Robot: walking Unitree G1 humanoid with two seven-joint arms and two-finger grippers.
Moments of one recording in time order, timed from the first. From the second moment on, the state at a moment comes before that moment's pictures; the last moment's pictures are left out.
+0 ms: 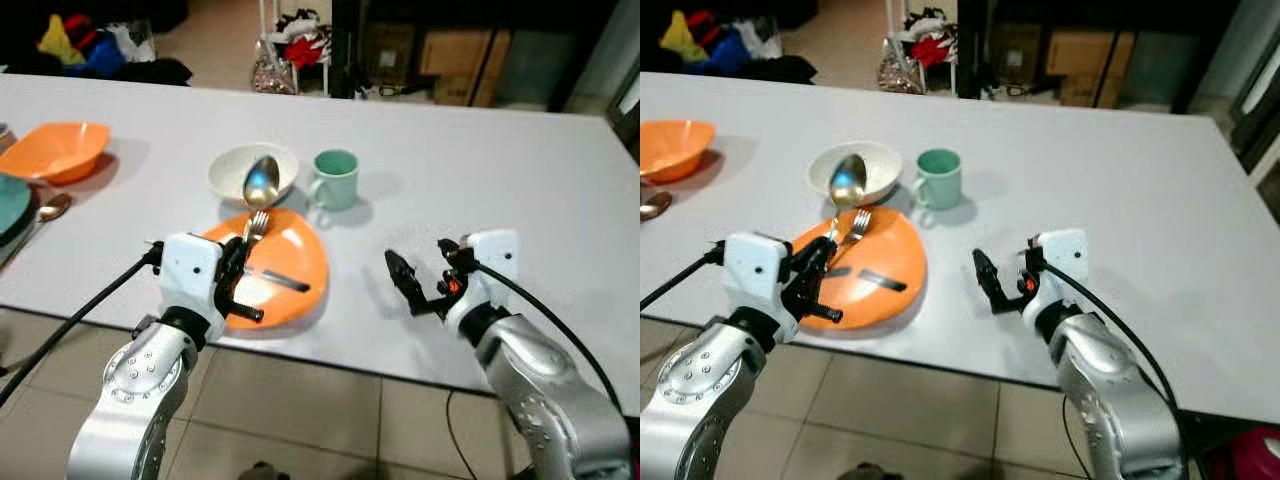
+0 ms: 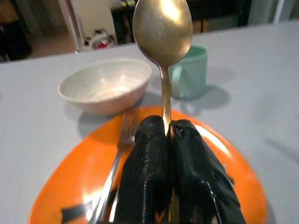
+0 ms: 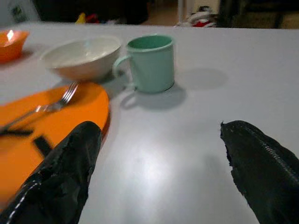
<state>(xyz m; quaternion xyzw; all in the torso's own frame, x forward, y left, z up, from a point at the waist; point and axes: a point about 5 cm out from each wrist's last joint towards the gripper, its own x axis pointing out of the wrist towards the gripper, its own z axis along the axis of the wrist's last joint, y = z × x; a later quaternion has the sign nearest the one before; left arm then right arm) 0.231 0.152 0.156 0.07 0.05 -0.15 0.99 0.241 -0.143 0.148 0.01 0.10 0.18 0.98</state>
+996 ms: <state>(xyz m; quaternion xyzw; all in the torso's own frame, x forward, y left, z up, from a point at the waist) 0.312 0.142 0.125 0.01 0.24 -0.15 0.96 0.220 -0.134 0.173 -0.06 0.12 0.50 0.86</state>
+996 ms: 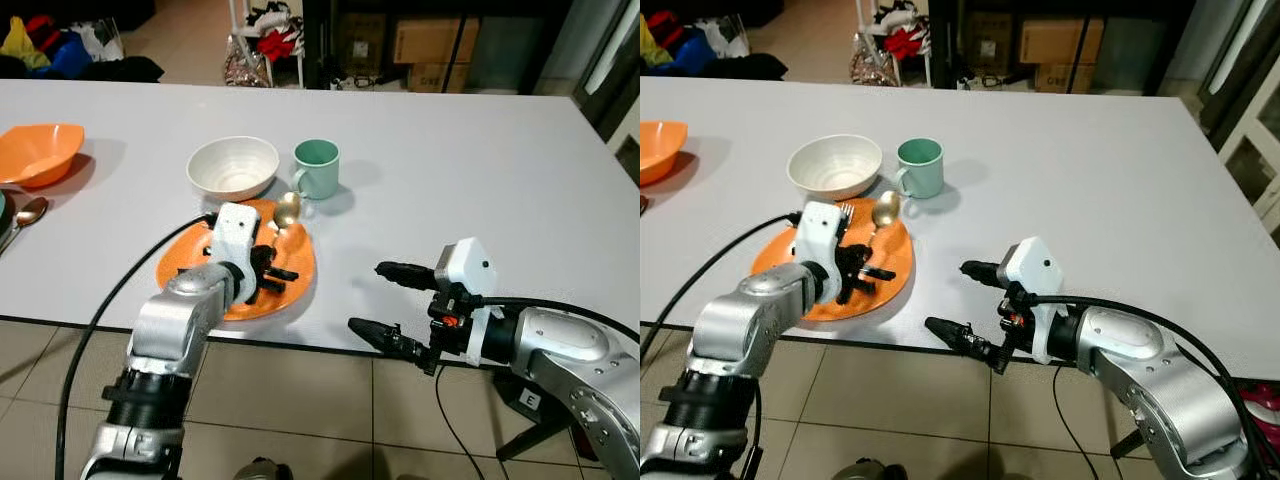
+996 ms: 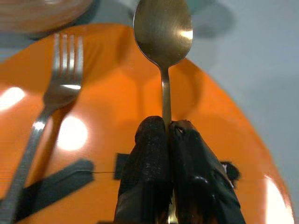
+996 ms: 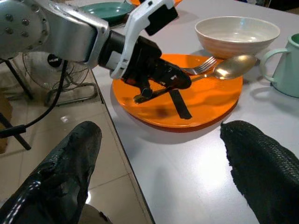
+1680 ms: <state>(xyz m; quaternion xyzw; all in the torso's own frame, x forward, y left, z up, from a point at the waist) 0.312 0.153 0.109 0.00 0.29 -0.12 0.95 0.218 -0.134 0.169 -0.07 0.14 0.51 0.85</state>
